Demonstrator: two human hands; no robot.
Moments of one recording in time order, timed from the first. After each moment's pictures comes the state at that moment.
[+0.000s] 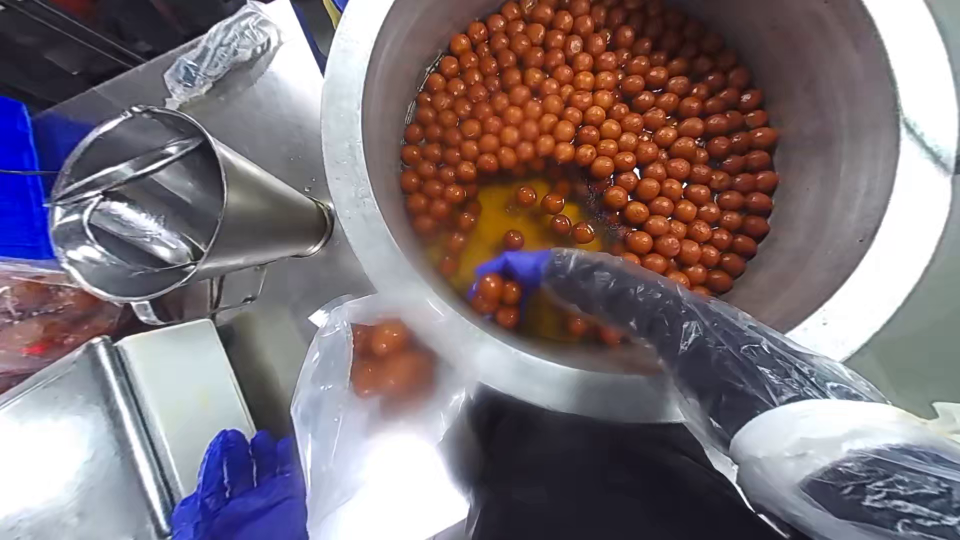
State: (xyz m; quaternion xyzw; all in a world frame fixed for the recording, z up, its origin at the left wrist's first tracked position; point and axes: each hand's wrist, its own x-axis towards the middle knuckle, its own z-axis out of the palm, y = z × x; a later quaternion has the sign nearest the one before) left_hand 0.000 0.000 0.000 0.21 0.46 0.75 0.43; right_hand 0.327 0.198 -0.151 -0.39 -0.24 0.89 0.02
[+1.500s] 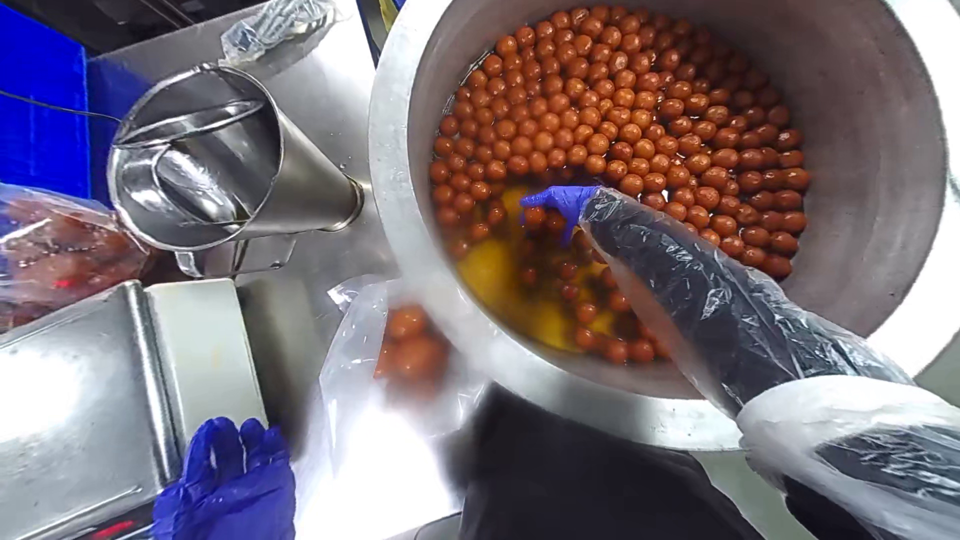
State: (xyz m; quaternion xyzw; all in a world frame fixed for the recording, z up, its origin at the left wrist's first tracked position) left_hand -0.019 -0.021 -0.005 0.21 0.41 0.78 0.42; right_hand 0.377 0.304 -0.128 -0.59 -0.33 0.74 -0.01
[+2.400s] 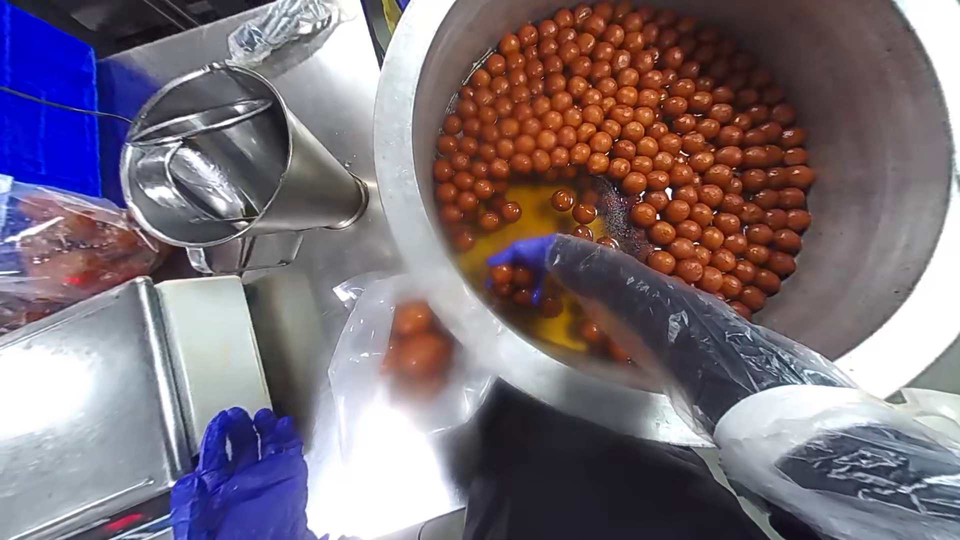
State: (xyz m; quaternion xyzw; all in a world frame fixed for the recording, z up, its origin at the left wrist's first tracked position) left_hand -0.007 -0.014 -0.001 0.17 0.44 0.80 0.37; right_hand 0.310 0.229 -0.101 -0.49 -0.30 0.81 -0.11
